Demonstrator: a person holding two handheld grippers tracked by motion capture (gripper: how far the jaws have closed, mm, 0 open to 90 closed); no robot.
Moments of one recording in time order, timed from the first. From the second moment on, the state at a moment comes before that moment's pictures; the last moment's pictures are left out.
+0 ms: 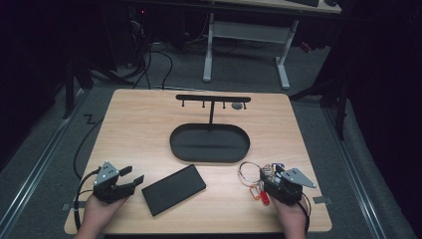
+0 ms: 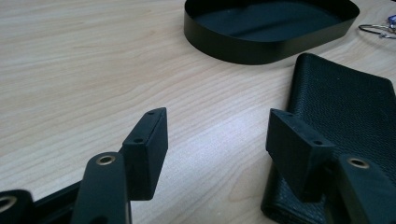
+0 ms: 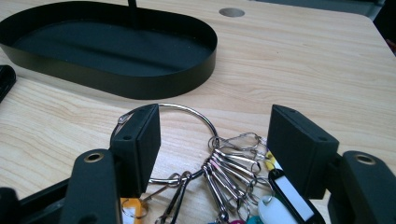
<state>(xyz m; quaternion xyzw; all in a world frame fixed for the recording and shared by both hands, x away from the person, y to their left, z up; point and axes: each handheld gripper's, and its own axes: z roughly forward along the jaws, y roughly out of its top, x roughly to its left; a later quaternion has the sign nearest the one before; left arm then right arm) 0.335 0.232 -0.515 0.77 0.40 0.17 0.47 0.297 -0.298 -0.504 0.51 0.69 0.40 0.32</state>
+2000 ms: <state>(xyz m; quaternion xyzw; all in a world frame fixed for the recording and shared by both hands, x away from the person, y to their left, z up) 0.347 0.216 -0.540 0.78 0.41 -0.06 0.47 0.302 -0.295 -0.507 0.52 0.69 0.39 0.31</state>
